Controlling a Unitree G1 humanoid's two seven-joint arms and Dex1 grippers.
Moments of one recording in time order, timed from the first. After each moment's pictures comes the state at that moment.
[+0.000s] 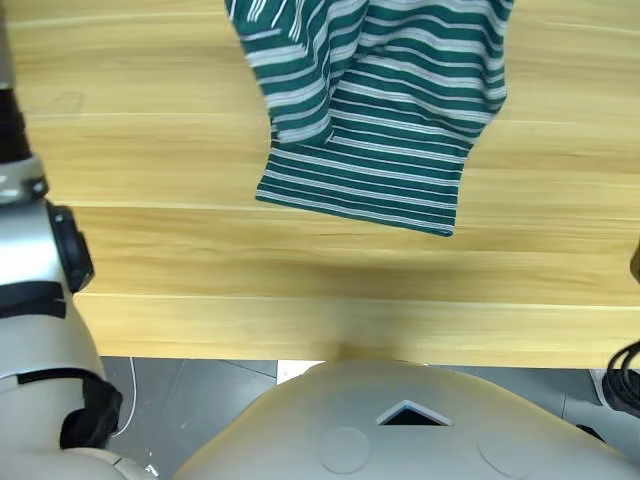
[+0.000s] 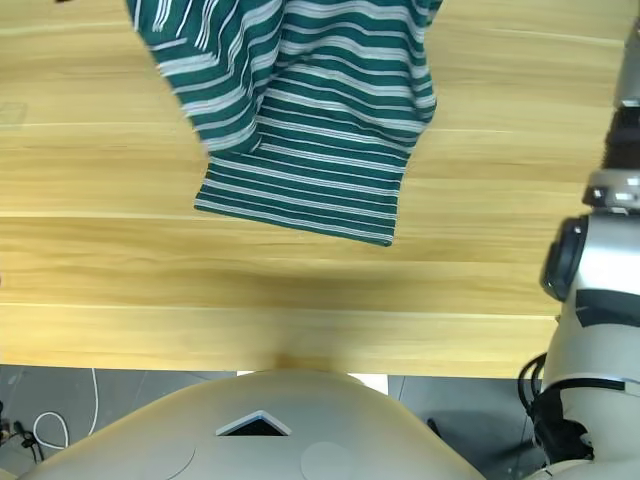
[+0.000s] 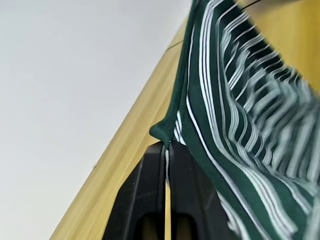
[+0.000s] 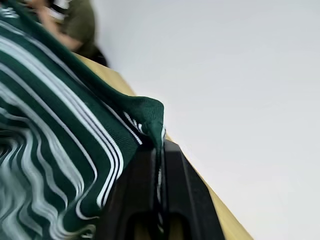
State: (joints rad) left arm -1.08 0.70 -0.21 0.44 -0.16 0.20 -0.99; right arm -1.07 -0.61 0.09 0.63 0.12 -0.01 0.75
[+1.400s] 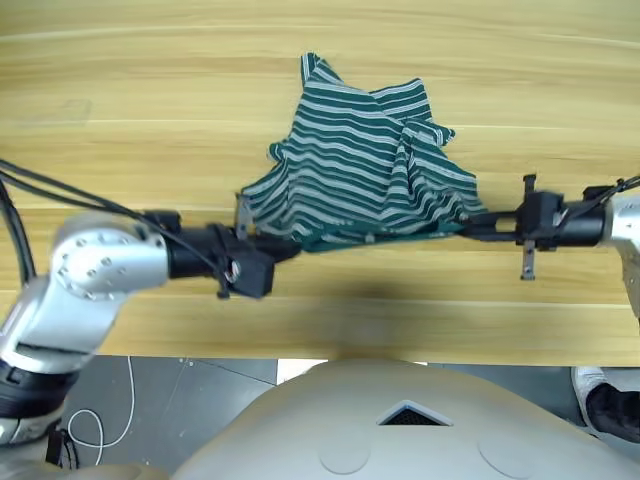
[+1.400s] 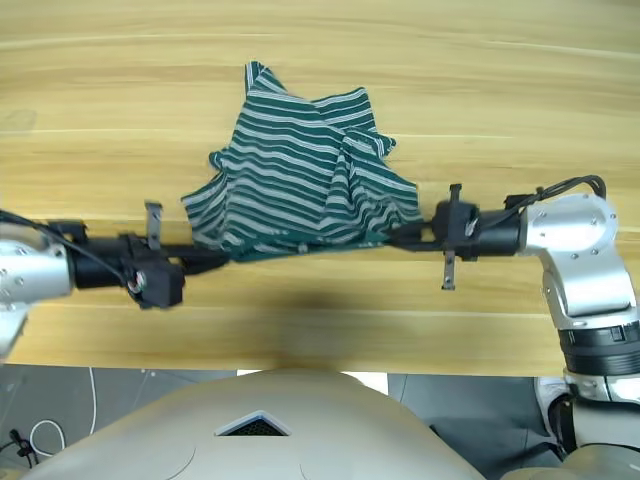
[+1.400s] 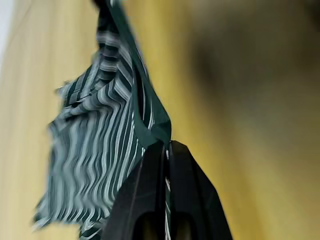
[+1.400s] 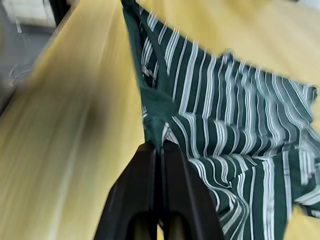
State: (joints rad) left arm 0.25 1.05 -0.17 -0.68 -0.01 -0.08 -1.05; right arm 0.05 -0.89 0.16 -0.23 0.24 -0.04 1.29
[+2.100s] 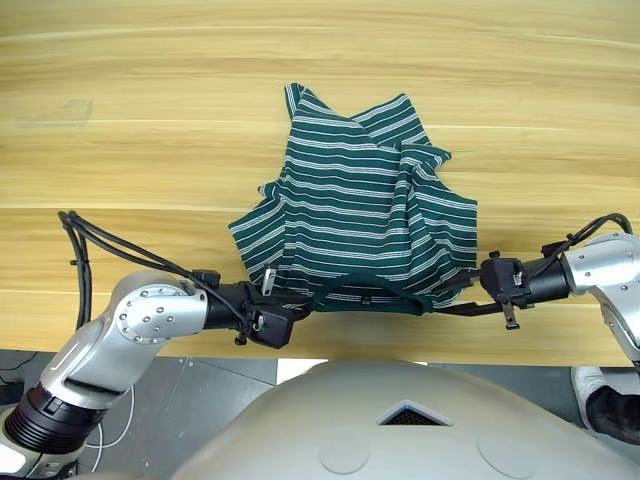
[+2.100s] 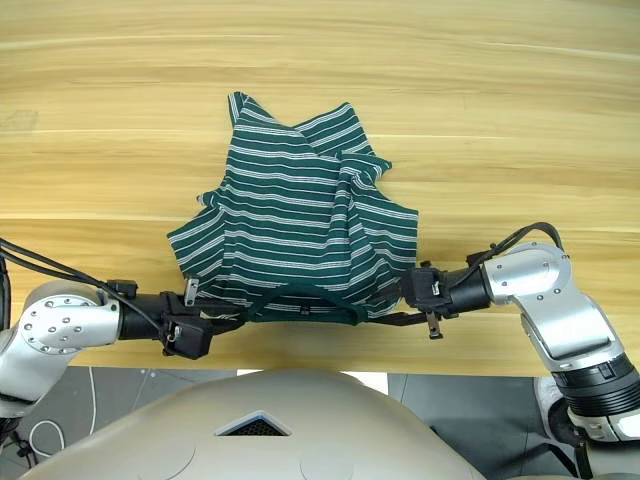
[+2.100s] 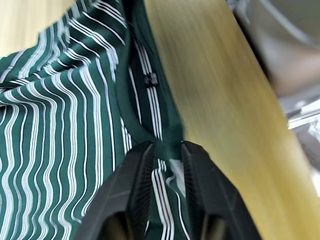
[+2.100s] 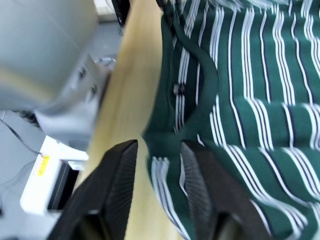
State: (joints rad) left arm 0.35 1.01 -0.23 -0.67 -0.03 -0.03 -1.06; right arm 0.15 -0.94 0.21 -0.39 0.43 0.26 1.38
